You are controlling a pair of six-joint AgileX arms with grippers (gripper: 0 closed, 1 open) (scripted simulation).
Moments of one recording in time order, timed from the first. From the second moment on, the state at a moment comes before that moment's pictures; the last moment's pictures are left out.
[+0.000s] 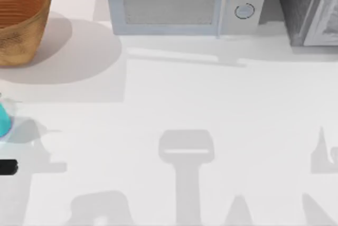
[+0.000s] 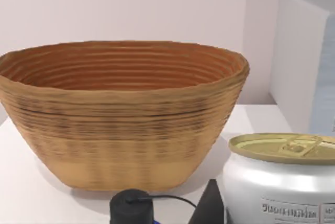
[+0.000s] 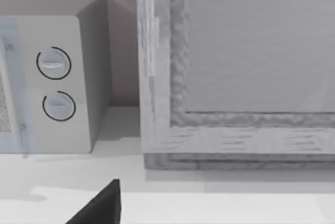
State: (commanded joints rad) left arm 0.00 0.00 0.00 0.00 0.00 0.00; right arm 0.00 0.00 0.00 0.00 0.00 0.00
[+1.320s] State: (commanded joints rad) left arm -0.15 0.93 0.51 0.66 0.44 -0.01; right arm 0.00 0.00 0.00 0.00 0.00 0.00
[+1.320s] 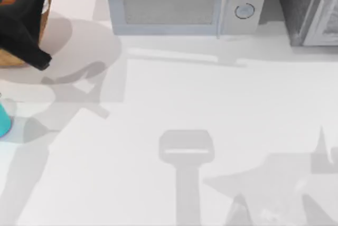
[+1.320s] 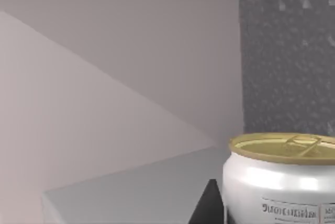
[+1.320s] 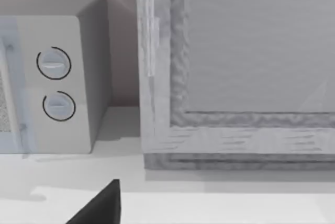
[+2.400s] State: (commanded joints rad) left arm -0.28 1.81 0.91 1.16 0.84 0.01; right arm 0.00 0.00 0.00 0.00 0.00 0.00
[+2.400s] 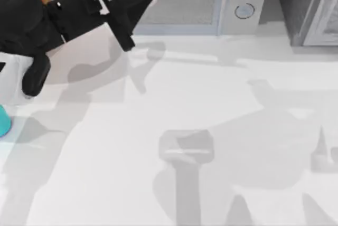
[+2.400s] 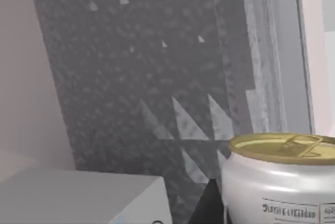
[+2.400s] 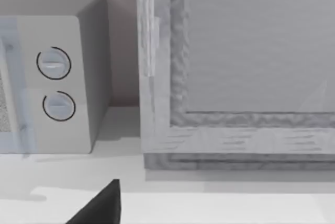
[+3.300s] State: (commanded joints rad) left arm -0.42 2.48 1.13 1.39 1.16 0.02; right arm 0.00 0.00 0.00 0.00 0.00 0.00
